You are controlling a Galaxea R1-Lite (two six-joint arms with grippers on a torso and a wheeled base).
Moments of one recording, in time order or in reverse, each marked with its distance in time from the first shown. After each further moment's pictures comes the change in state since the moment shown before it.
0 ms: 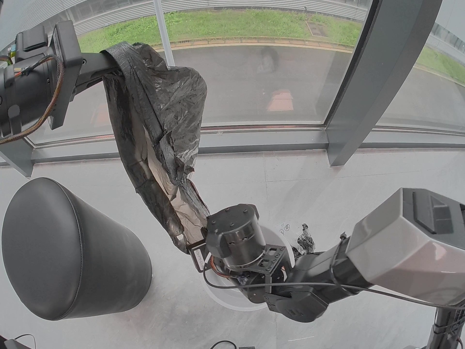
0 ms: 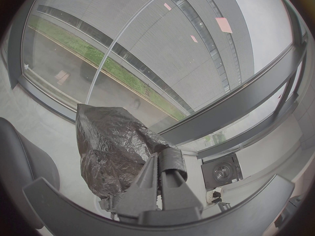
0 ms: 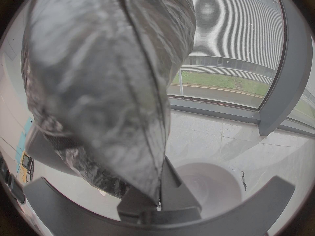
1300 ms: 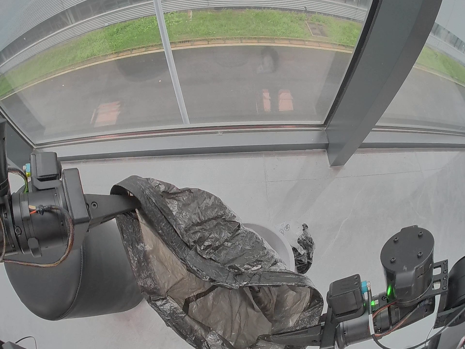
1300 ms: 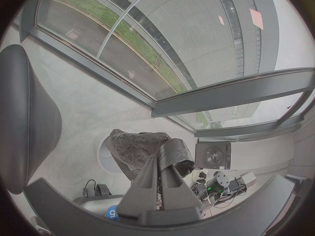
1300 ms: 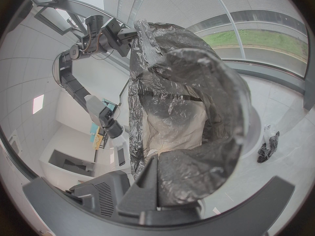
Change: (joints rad) left arm 0.041 -0.120 0.502 -0.111 -0.210 -0.171; right arm -0.010 -0.727 0.718 0.238 0.752 0.047
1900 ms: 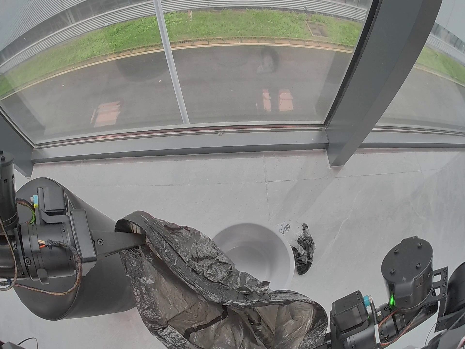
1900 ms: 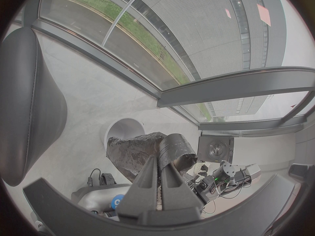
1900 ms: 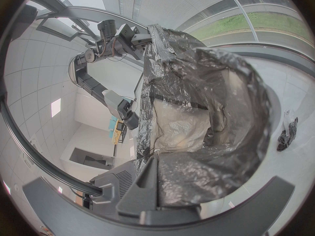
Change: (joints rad) left arm -0.001 -0.025 0.126 -0.011 -0.033 0.002; right arm -0.002 -0.011 0.058 0.000 0.191 0.044
